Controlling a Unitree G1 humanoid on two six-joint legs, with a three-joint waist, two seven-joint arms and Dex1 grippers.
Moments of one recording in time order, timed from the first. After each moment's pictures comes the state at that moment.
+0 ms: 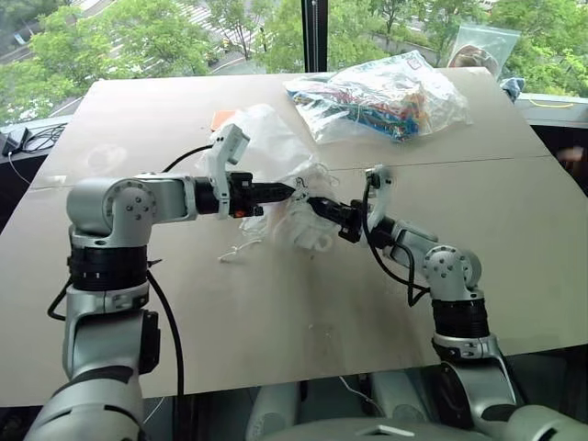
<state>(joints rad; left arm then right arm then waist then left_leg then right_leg) -0.77 0.68 0.11 0.01 -0.79 1.35 -0.74 -0.57 0.06 -0.10 -0.01 0.75 0.94 0.34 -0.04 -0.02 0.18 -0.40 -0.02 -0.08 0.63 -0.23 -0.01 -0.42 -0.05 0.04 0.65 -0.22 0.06</state>
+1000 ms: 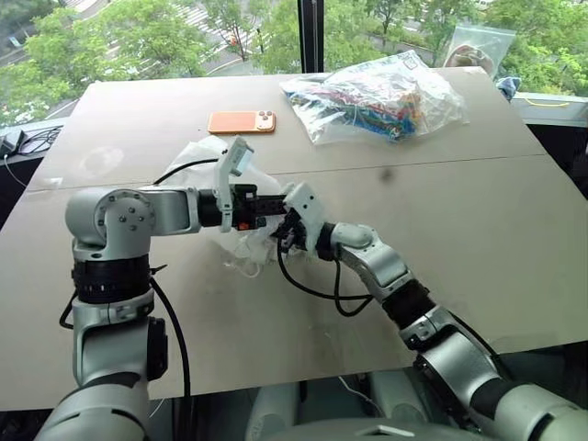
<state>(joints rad) -0.70 0.63 0.19 -0.08 -0.87 1.48 -0.66 -0.72 0.13 0.37 0.53 0.13 0.16 0.58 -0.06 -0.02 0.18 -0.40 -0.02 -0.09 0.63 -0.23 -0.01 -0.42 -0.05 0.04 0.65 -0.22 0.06</state>
